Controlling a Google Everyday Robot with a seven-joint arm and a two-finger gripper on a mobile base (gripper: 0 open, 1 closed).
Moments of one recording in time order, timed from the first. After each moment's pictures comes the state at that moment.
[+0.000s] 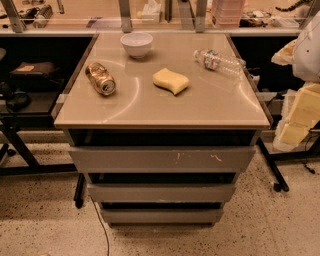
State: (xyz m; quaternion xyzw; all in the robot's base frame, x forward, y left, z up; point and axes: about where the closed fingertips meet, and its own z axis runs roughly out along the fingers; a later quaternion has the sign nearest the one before) arm 0.438 -0.217 0.976 -0.60 0.78 -0.03 0.16
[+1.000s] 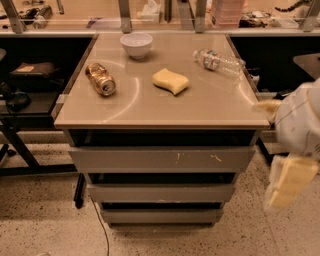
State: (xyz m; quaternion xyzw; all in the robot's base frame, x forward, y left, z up) arm 0.381 -0.191 0.901 -0.66 0.73 -0.01 0.17
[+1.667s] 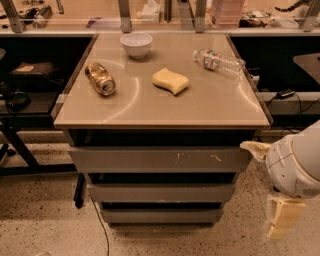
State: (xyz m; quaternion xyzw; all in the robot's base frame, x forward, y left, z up) arm 0.356 -0.199 0.815 -0.70 0.70 0.03 0.16
